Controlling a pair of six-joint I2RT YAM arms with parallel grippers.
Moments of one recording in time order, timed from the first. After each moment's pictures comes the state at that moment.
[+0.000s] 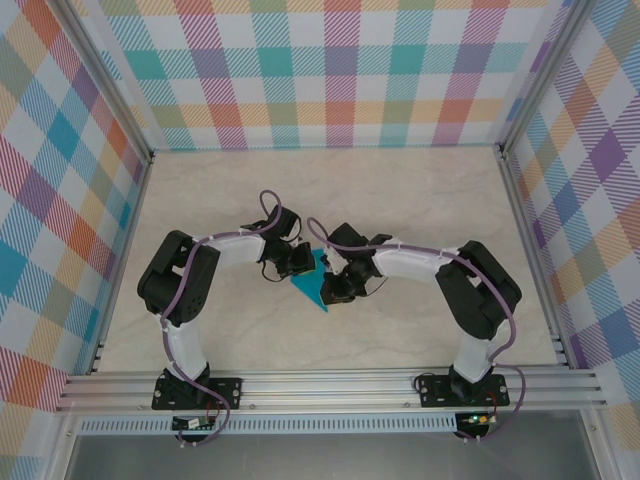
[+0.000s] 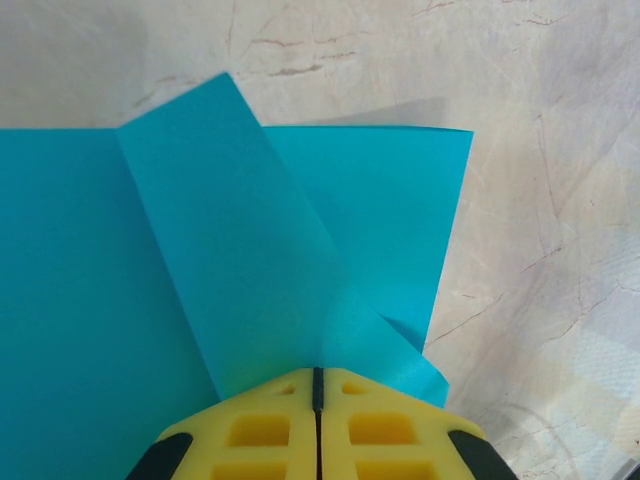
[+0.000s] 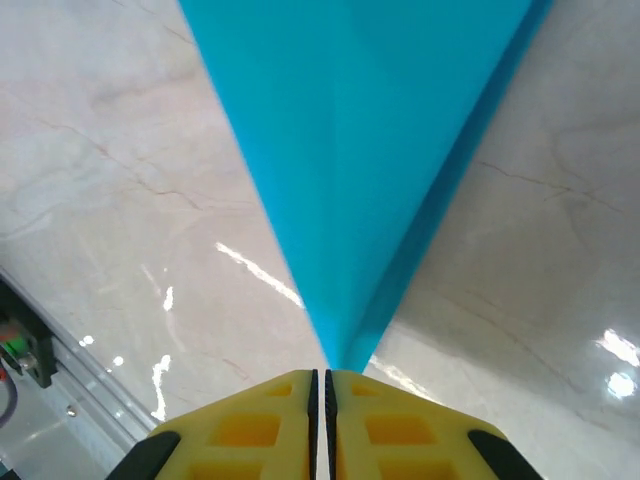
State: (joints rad) left arm -0.49 1.88 1.07 -0.32 0.42 -0.69; right arm 0.78 1.79 1.09 -0.57 -0.49 0.49
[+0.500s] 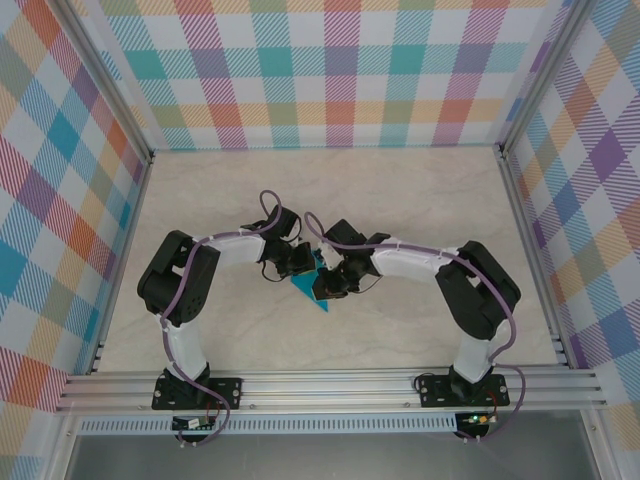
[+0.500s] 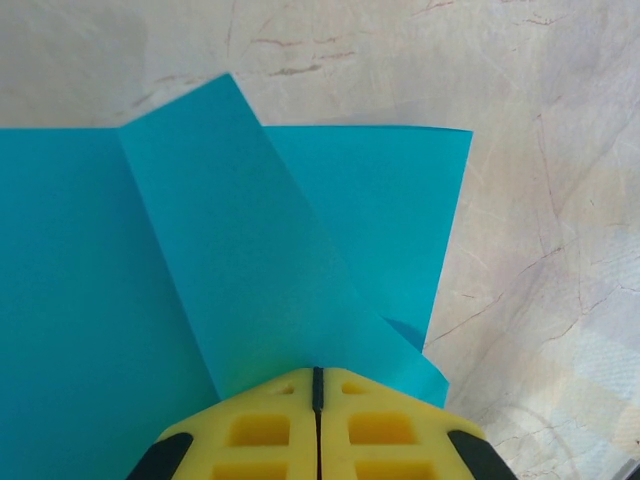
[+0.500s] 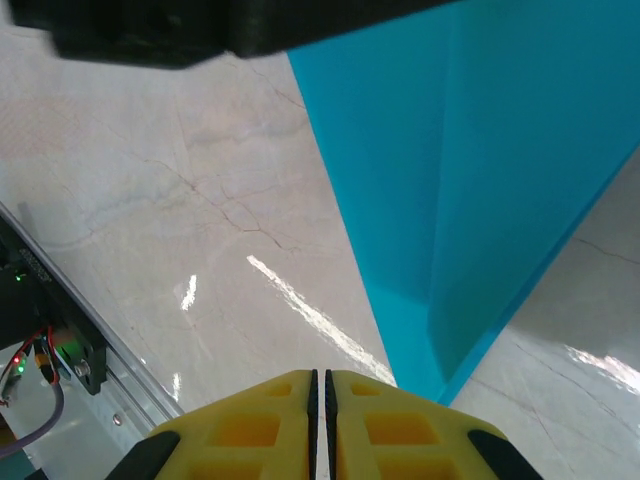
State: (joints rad) left arm -0.49 1.88 1.07 -0.32 0.42 -0.69; right arm 0.79 1.81 1.10 -0.48 -0.54 0.52
